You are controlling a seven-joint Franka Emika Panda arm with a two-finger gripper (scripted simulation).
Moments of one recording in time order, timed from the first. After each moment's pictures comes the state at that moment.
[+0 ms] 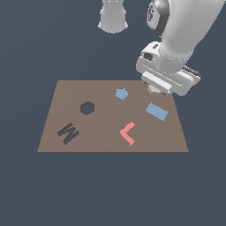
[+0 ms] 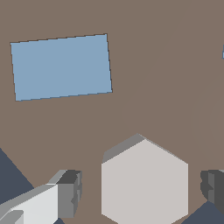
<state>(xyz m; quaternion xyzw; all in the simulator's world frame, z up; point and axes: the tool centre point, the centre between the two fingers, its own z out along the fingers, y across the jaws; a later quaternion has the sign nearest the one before) -0.097 0.173 0.040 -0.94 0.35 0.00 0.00</state>
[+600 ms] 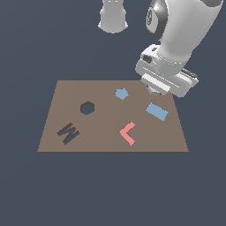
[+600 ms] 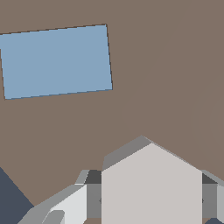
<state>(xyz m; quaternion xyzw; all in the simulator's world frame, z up) -0.097 0.174 0.031 -0.94 0.35 0.00 0.00</state>
